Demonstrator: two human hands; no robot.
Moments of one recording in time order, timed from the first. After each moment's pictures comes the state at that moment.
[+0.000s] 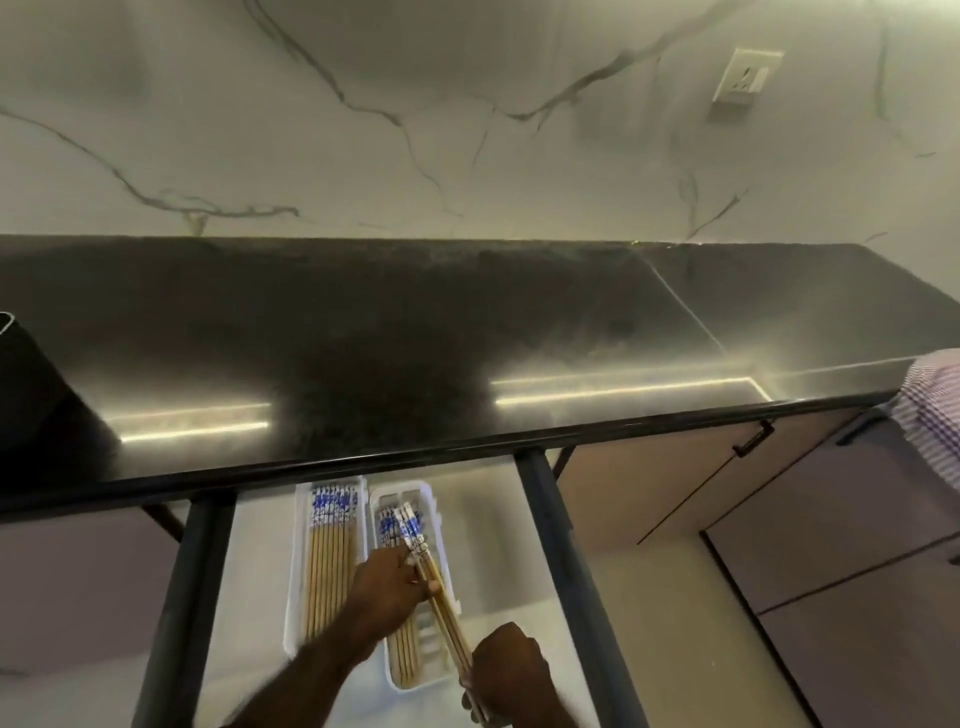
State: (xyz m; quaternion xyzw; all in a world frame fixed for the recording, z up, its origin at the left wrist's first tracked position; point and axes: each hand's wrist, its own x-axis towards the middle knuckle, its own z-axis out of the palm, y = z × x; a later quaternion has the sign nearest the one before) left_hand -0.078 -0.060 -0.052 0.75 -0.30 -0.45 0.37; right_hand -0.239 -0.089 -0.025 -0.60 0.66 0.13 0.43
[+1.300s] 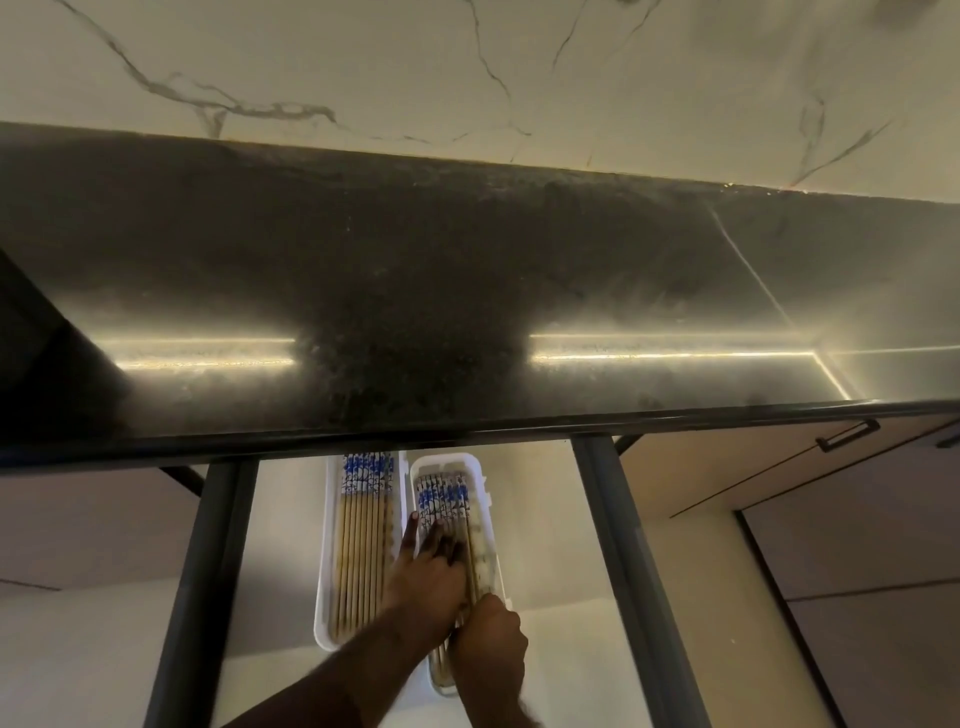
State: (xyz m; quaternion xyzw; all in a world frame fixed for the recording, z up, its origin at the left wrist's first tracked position) left_hand -0.057 -0.084 -0.149 0.73 -0.66 -0.15 -0.12; right_hand -0.152 -0.079 -0.118 -0.66 0.68 0.10 0.31
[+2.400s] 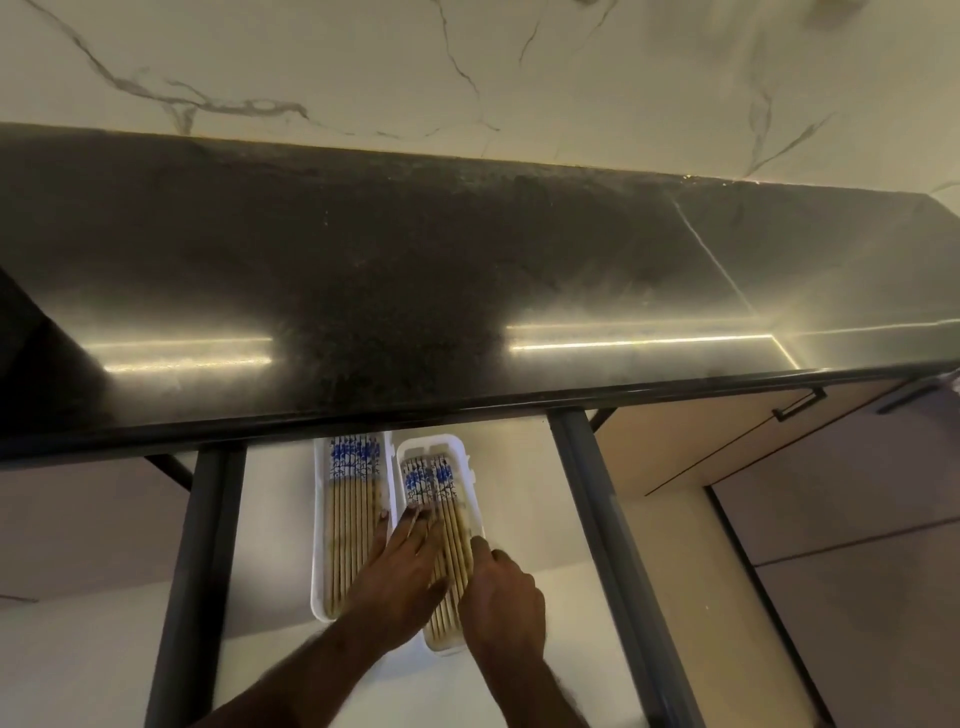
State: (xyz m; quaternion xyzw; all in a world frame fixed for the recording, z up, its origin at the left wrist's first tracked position) left_hand -0.049 -0.039 -0.143 0.75 -0.64 -0.17 0.04; right_hand -0.175 -0.083 -0.098 -0.81 0.55 0.03 0.20
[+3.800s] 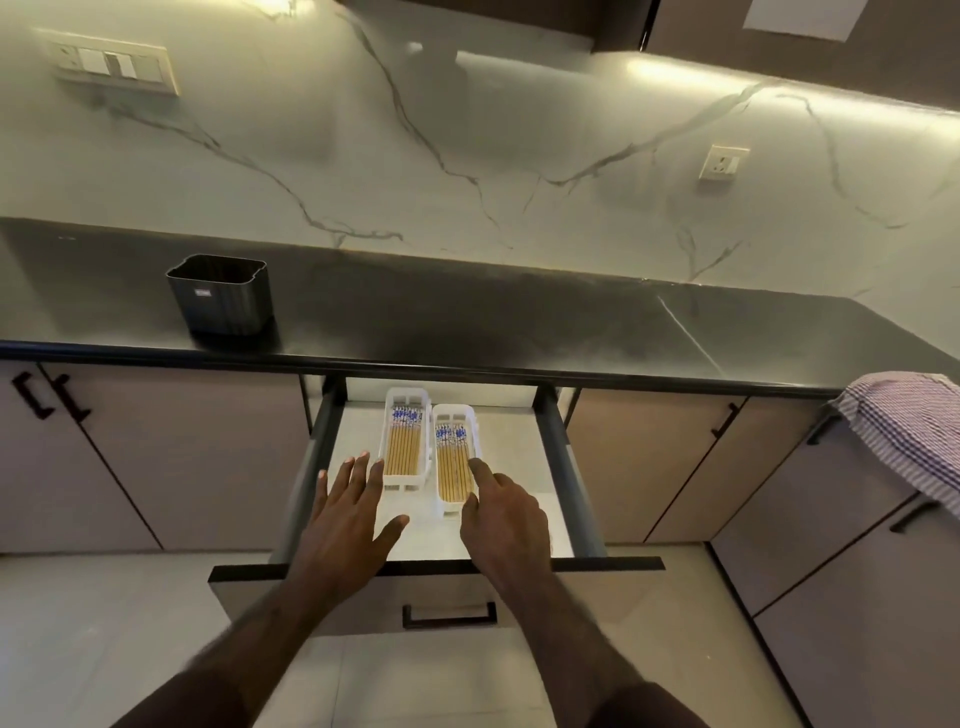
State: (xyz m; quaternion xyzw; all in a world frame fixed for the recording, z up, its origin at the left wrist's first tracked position) left_hand -0.169 0.217 0.020 0.86 -0.49 0.00 0.16; right_hand -0.323 0.111 0.069 -0.89 0.41 -0.16 0.13
